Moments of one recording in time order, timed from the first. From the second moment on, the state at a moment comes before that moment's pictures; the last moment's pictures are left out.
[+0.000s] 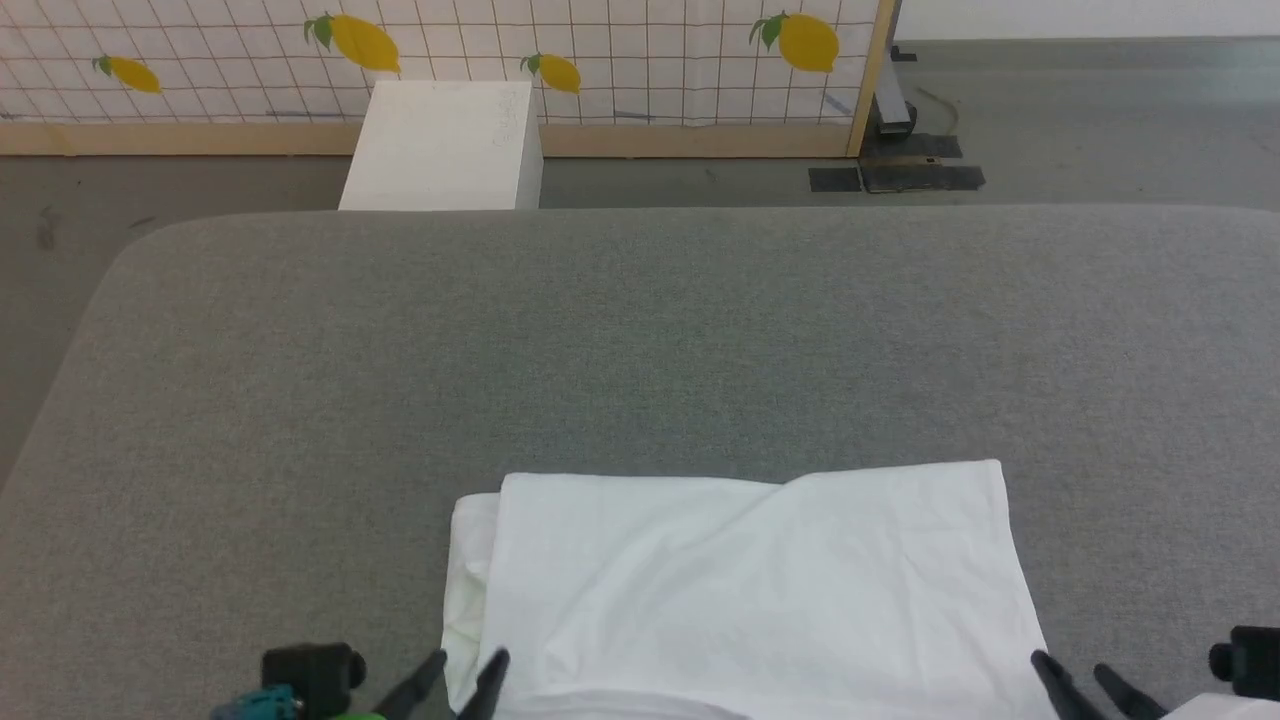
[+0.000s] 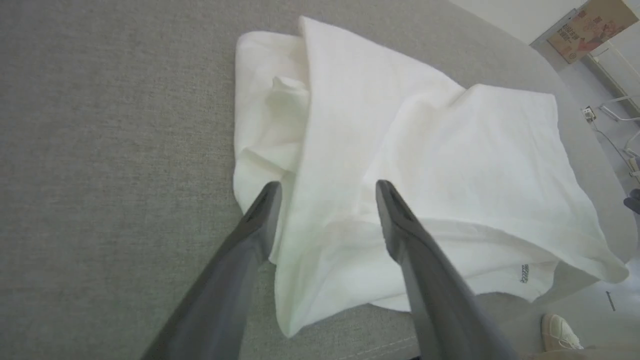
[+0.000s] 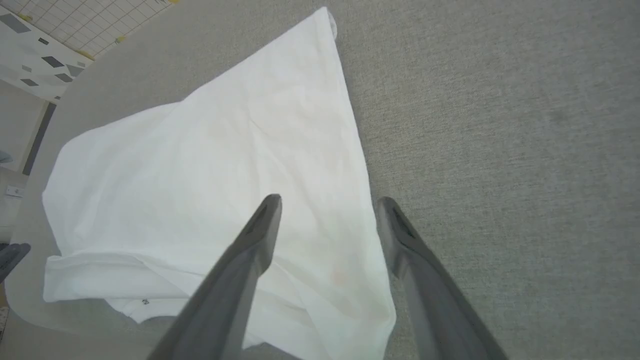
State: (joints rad) left arm 0.15 0.51 -0.54 -0.12 -0.89 0.13 0.05; right arm 0.33 -0.05 -0.20 -0.23 0.50 0.13 0.58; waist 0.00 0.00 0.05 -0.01
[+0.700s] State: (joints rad) left arm 0.18 0.30 -0.23 -0.24 -0.34 0.33 -0.26; right arm 0.20 -0.05 -0.21 -0.08 0.36 0.13 0.43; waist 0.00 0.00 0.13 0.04
